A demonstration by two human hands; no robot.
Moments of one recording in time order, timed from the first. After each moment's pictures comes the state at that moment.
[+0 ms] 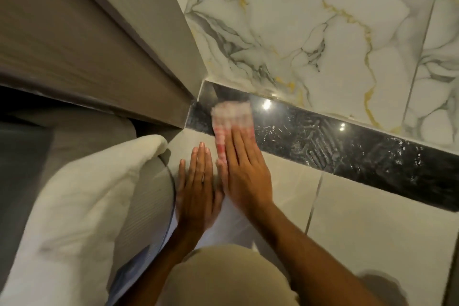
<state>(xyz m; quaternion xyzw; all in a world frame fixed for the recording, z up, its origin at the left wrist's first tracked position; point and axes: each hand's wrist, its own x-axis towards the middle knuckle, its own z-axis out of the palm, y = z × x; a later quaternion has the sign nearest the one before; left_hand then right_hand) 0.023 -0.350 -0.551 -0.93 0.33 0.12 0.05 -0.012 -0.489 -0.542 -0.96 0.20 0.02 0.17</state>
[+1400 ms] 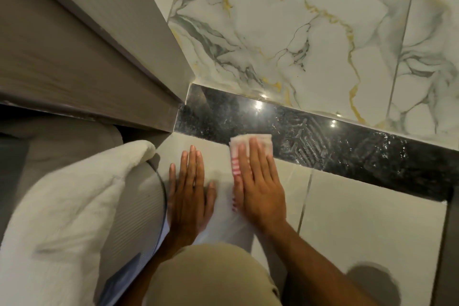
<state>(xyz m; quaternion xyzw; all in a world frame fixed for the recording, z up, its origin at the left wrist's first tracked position) 0.023 -0.345 -0.561 -0.94 0.33 0.08 -0.02 -0.071 -0.505 -0.559 -0.97 0.20 0.03 0.15</state>
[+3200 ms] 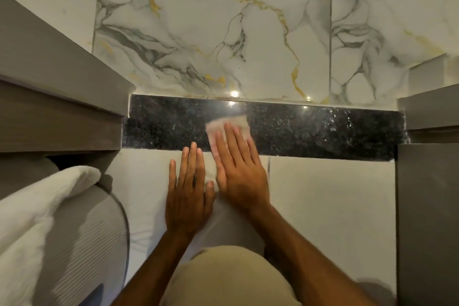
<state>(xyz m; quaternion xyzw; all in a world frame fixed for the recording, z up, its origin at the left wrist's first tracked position) 0.000 -0.413 -0.576 -0.89 0.45 0.09 -0.07 -0.087 -0.552 -0.572 -0.96 0.26 0.00 0.14</state>
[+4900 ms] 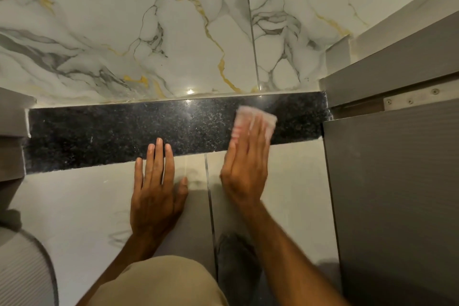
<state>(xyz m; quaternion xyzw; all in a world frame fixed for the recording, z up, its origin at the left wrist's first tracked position) -0.031 -0.463 -0.589 -0.85 0.50 0.08 -0.09 -0.164 -0.619 -0.559 -0.82 0.56 -0.03 0.10</state>
